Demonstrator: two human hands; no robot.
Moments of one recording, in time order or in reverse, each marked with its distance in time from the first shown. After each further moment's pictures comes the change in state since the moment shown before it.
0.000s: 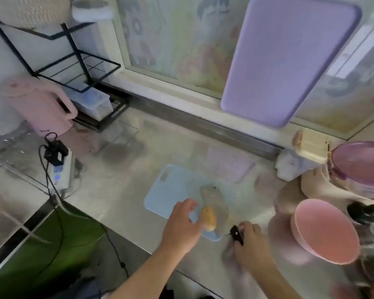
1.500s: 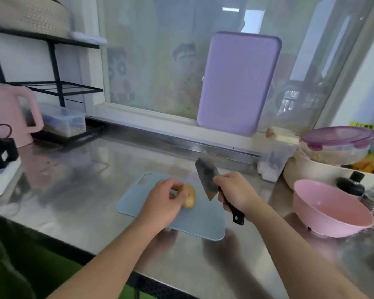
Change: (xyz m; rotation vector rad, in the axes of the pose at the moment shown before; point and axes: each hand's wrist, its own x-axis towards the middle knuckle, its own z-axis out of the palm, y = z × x) left_hand 0.088 -0.081 0.026 -0.051 0.215 0.557; right_hand 0.045 -0.058 0.002 0.624 0.223 -0.157
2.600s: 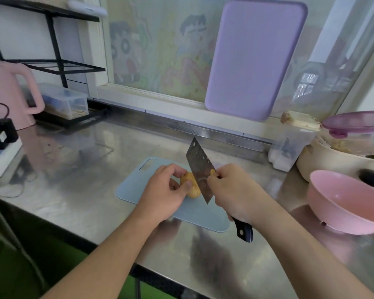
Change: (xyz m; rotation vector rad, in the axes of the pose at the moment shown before) left_hand -0.007 0.002 -0.001 -0.048 0.043 0.000; right_hand -0.042 -0.027 0.018 -0.336 -0.091 -0.062
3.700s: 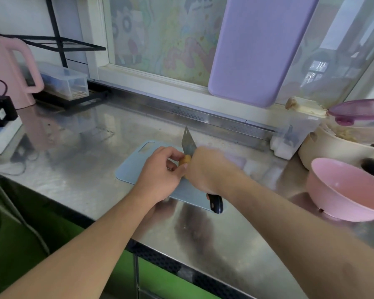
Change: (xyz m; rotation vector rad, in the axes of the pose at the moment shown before) left_hand 0.004 -0.009 0.003 -0.046 0.035 0.001; right_hand 0.025 -0.023 0.027 -0.452 -0.083 -0.124
